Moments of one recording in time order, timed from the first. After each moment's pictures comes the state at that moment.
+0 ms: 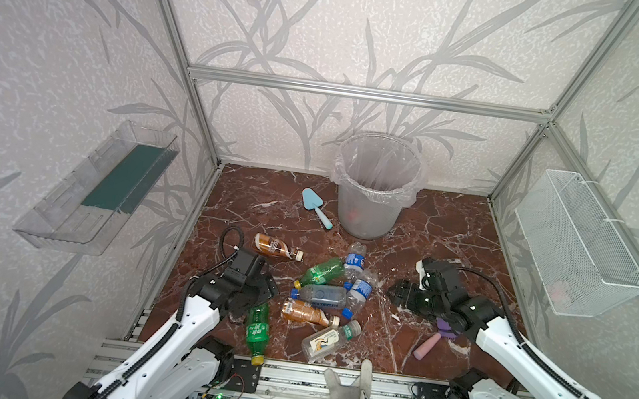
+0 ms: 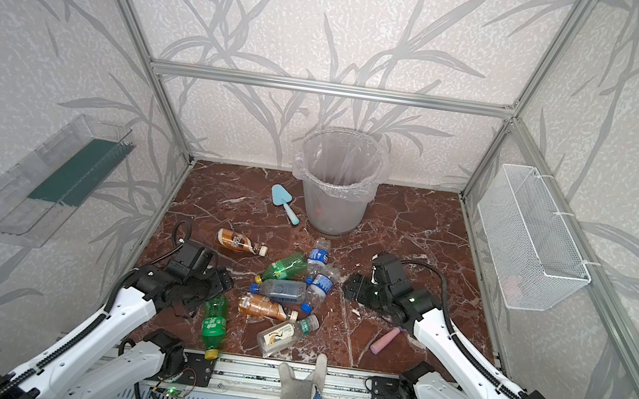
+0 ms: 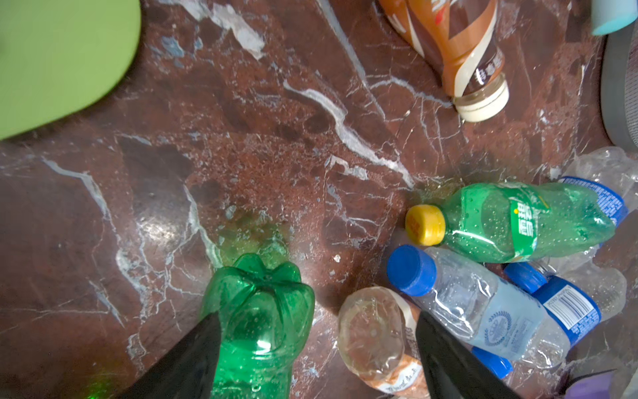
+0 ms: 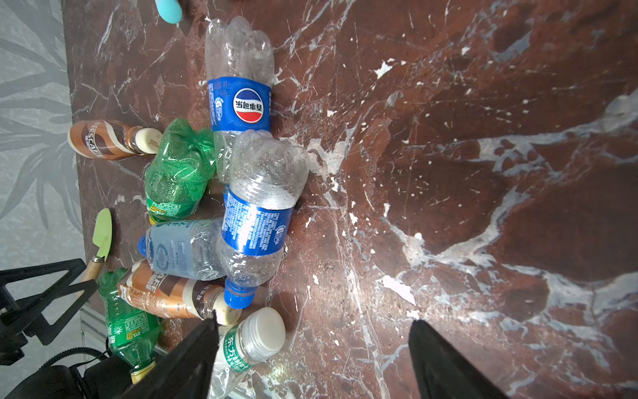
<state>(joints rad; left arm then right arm) -0.32 0.83 0.59 -0.91 0.02 -0.95 0.54 1.01 0.66 -0.58 -0.18 0.77</state>
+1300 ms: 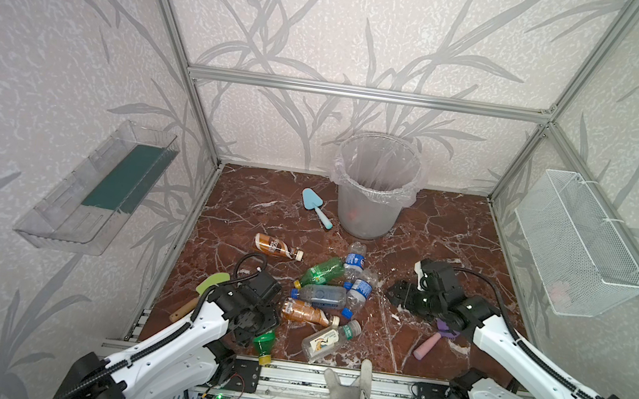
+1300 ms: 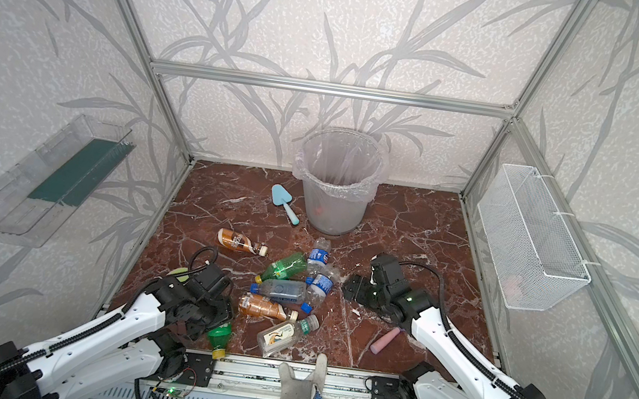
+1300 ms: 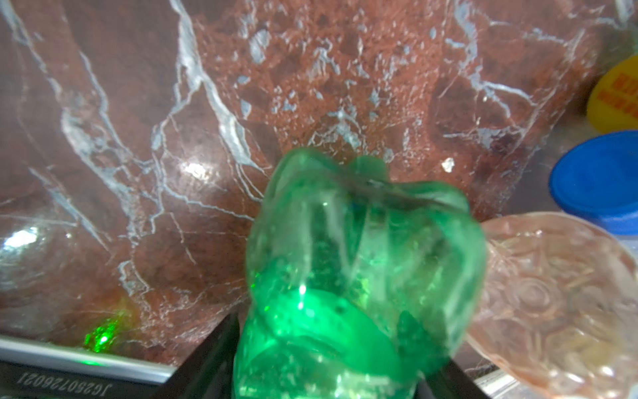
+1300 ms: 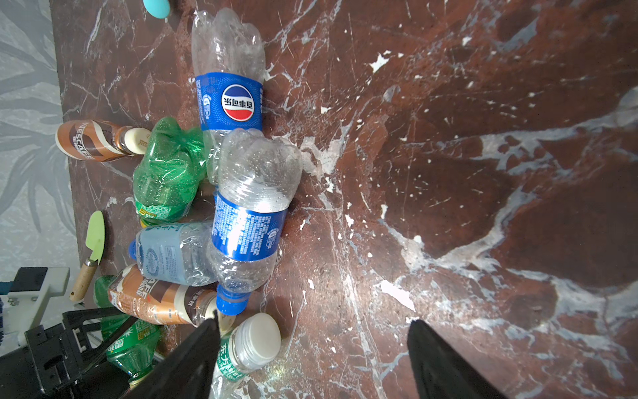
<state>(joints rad) -0.58 0.87 0.45 -0.95 0.02 -1.13 0.54 1.03 0.64 -0.55 -0.18 0.78</state>
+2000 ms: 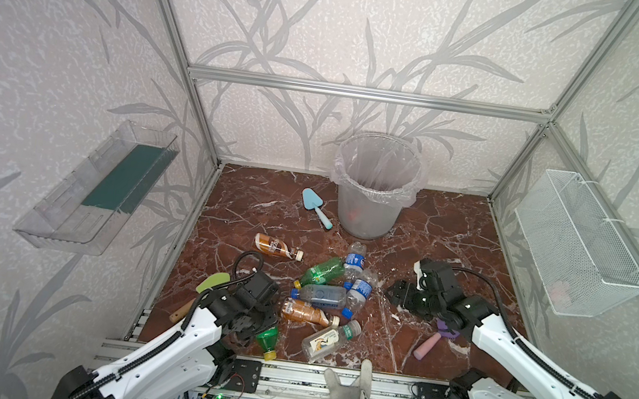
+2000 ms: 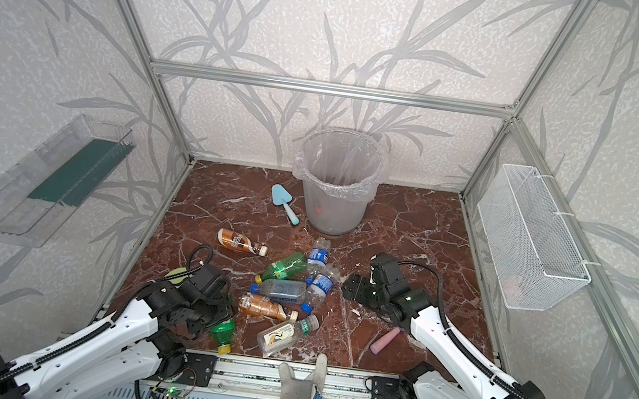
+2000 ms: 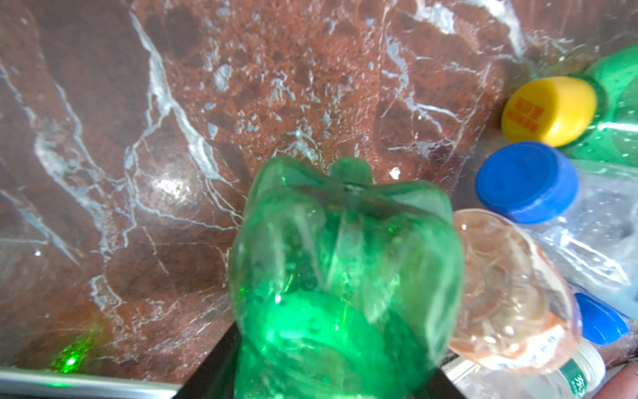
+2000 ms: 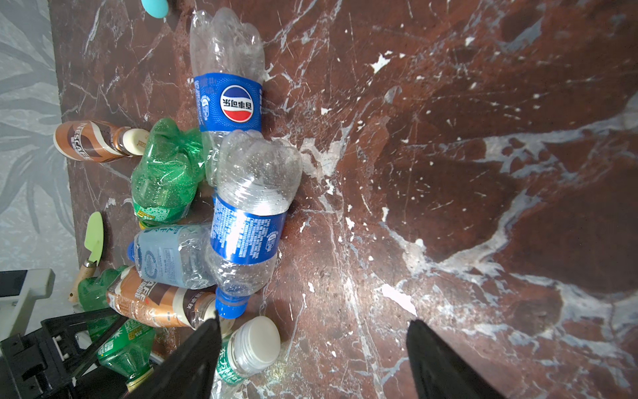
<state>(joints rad) -0.58 0.78 0.45 -0.93 0.01 -1.13 0.54 1.04 0.63 -0.54 -0.18 0.78</state>
